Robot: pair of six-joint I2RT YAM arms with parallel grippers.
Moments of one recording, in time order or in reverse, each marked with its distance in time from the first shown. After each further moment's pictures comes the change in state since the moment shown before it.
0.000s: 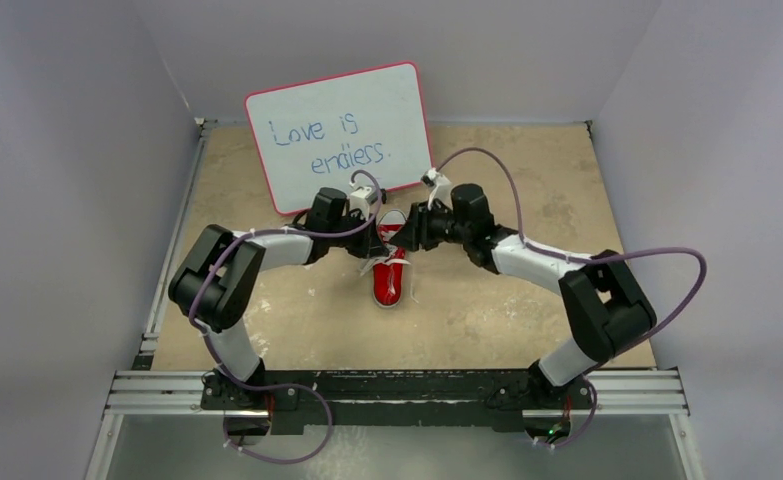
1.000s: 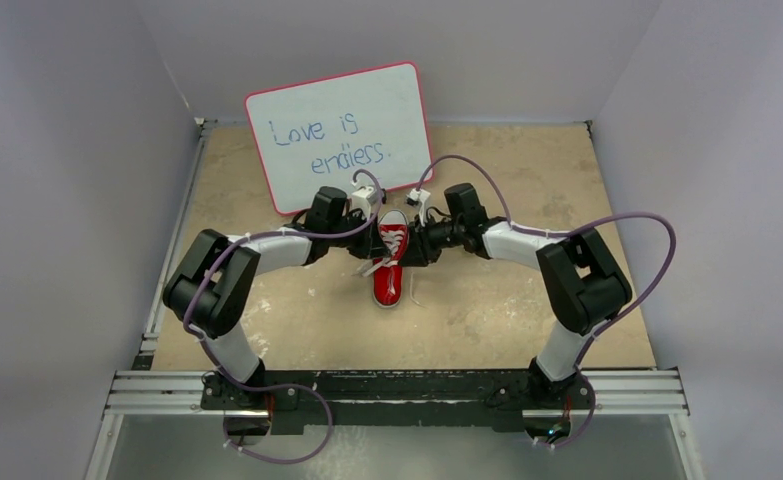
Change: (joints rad) left arm -0.014 -0.041 0.000 -0.024 0.027 -0.001; right arm -0.062 0.169 0.131 -0.269 -0.332 -0.515
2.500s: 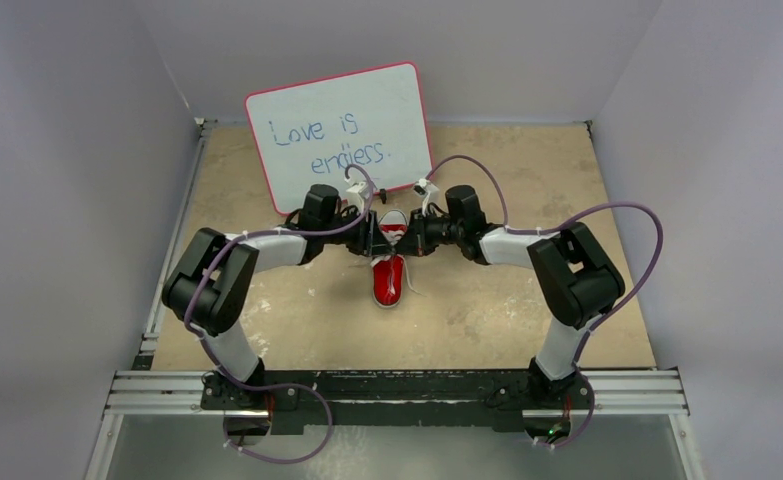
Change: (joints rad) left arm 0.048 0.008 -0.023 0.107 0.141 -0.105; right arm 0.007 0.046 -0.056 0.317 0.111 0.406
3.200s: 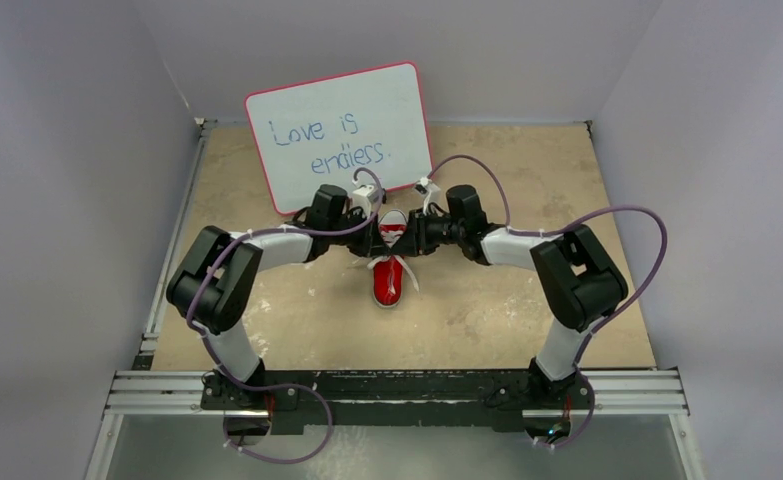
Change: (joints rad) left arm -0.032 0.019 0.040 -0.105 -0.108 0.106; right arm 0.002 -0.009 -0.001 -0.011 0.004 0.035
